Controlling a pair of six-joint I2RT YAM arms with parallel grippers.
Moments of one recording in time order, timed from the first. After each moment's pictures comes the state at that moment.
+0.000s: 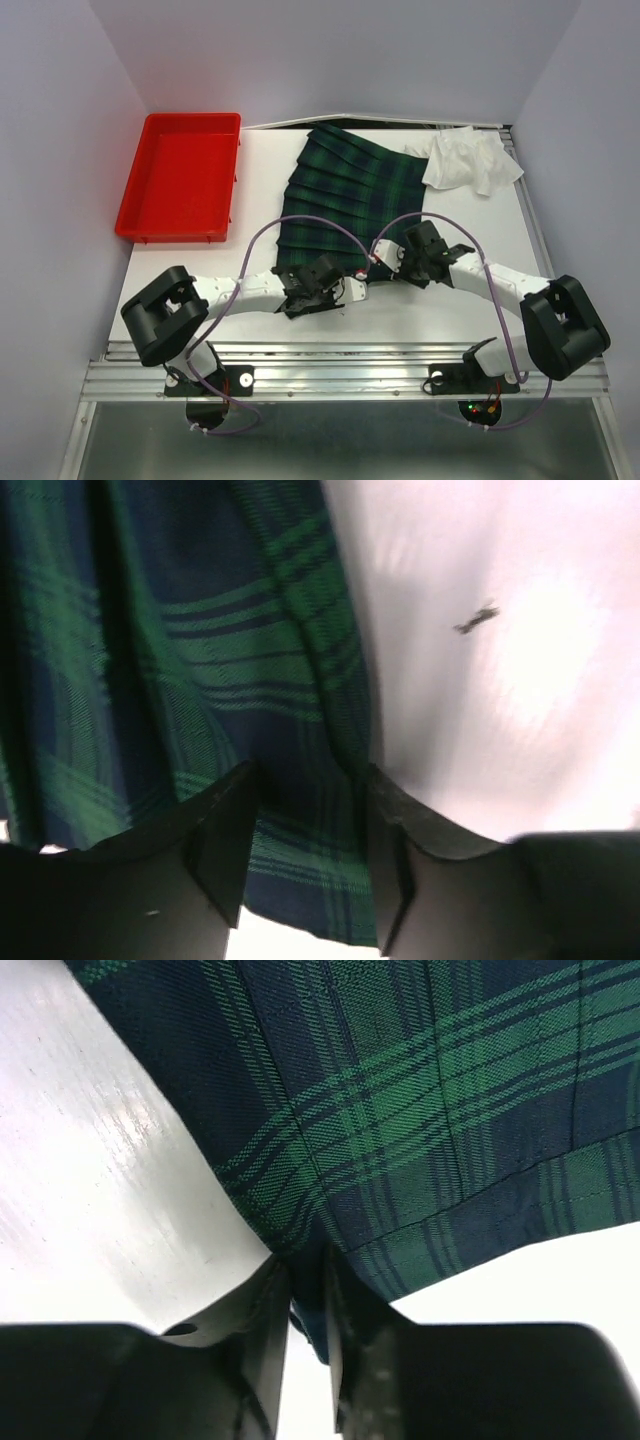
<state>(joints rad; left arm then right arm) -1.02 1.51 0.77 -0.31 -0.10 0.48 0.49 1.37 0.67 -0.39 -0.11 -0.76</state>
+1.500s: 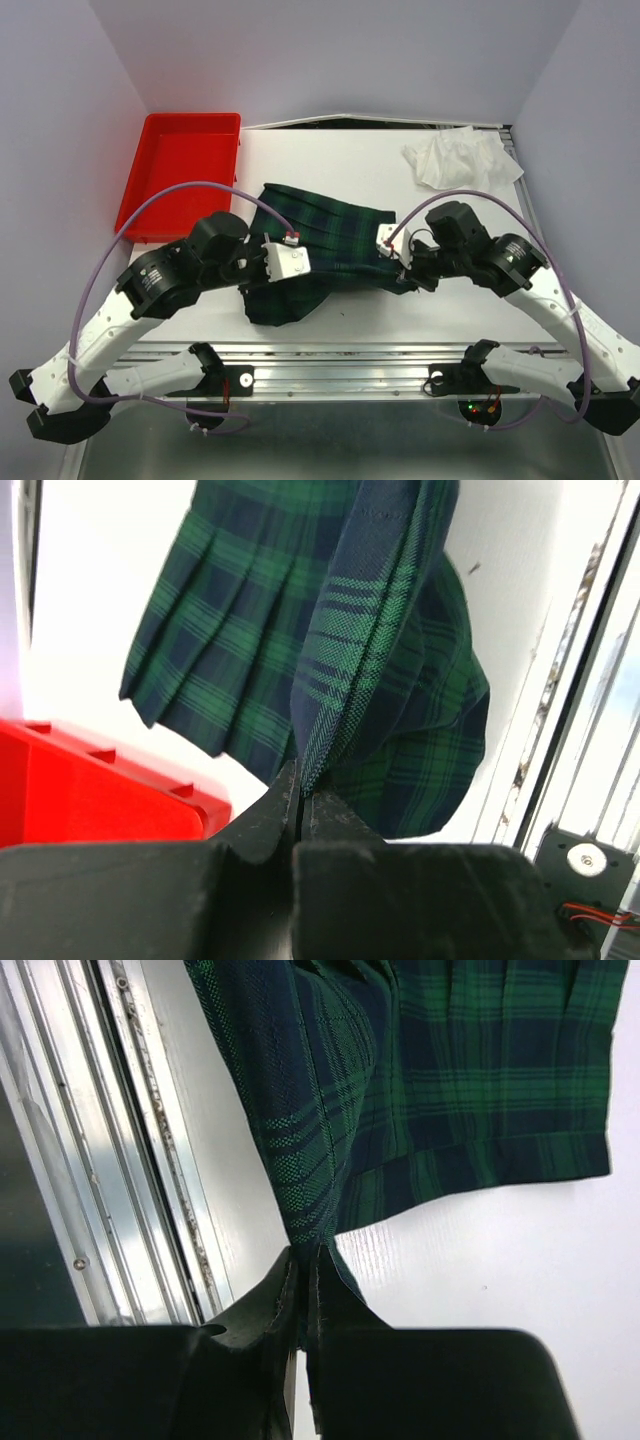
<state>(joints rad) -0.89 0.90 1.26 -1.06 0.05 0.60 0.71 1.01 1.15 -1.01 -0.28 -0.54</state>
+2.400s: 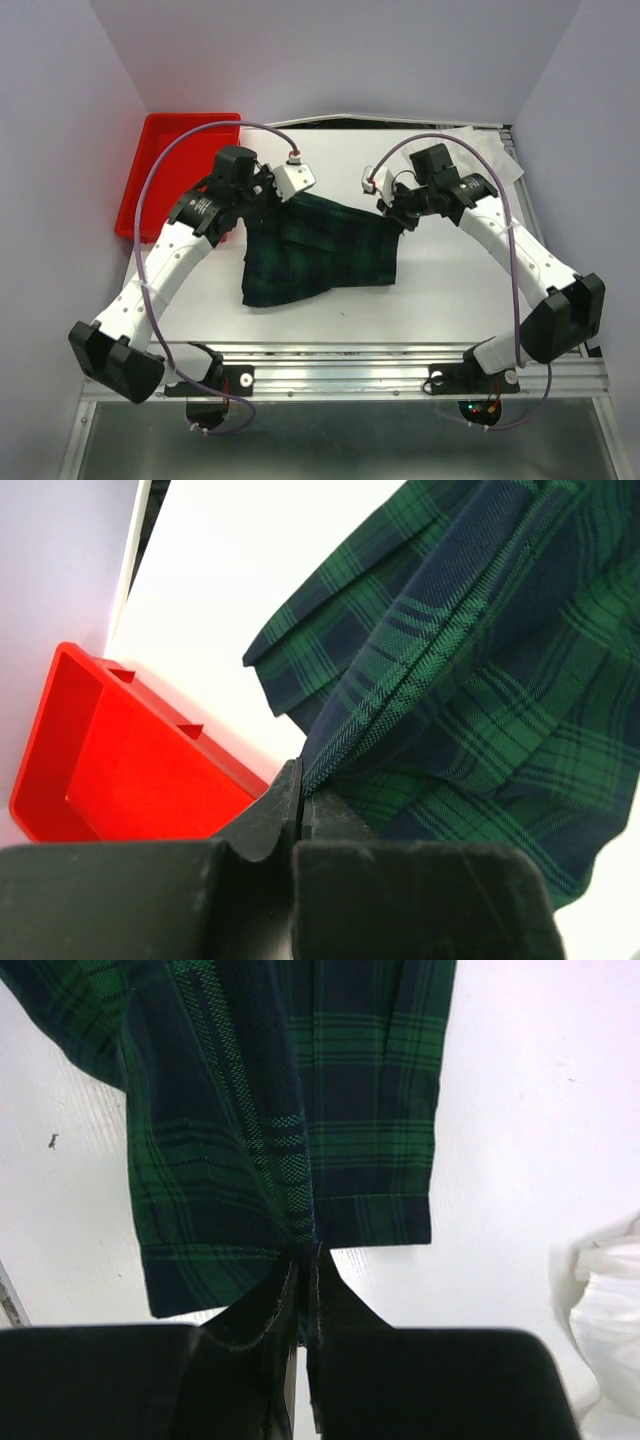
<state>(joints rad) -0.49 1.21 1.33 -0.74 0.13 0.69 0.44 1.44 1.39 -0.85 -0.37 -0.74</state>
